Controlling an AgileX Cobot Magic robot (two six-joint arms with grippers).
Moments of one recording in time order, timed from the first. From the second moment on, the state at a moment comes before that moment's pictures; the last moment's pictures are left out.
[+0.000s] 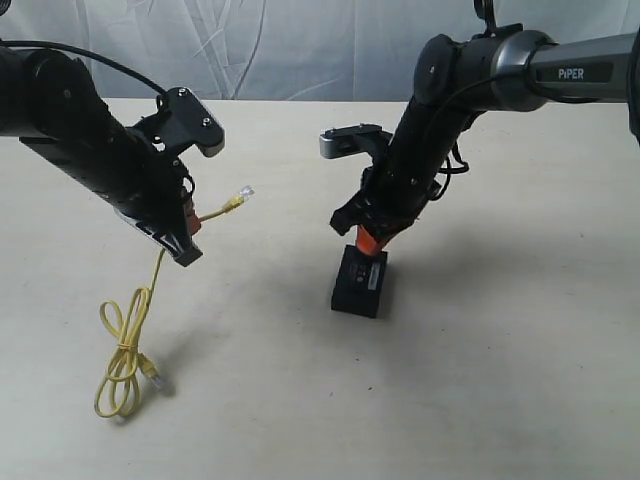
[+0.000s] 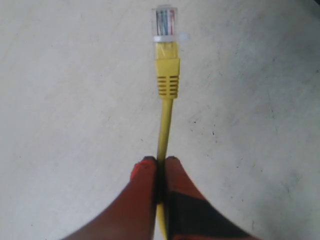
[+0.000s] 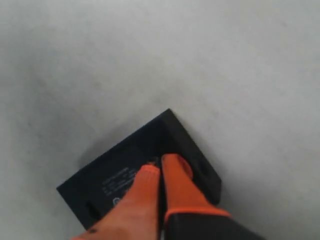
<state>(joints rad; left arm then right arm) -0.40 1.73 -1.06 -0.23 0.56 0.76 0.41 2.22 -1.59 0.40 1.06 -0.56</state>
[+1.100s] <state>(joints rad) -0.40 1.73 -1.06 -0.14 0.61 0.76 0.59 2.14 -1.45 0.46 0.92 -0.52</state>
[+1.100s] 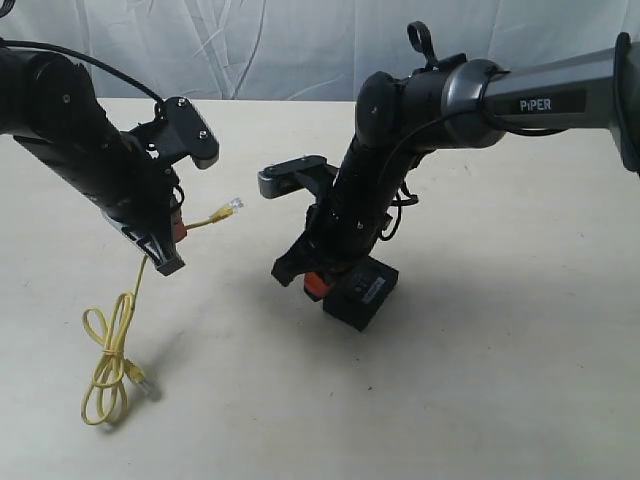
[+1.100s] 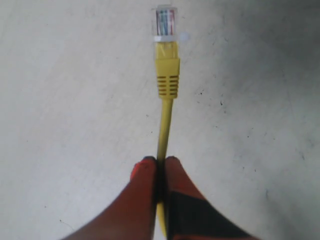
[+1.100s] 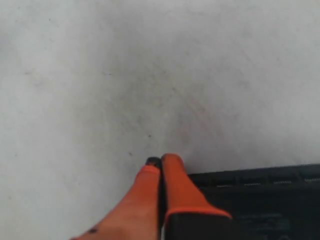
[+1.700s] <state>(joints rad) -0.40 1.73 -1.06 -0.14 0.61 0.76 0.59 2.14 -1.45 0.39 1.07 -0.52</state>
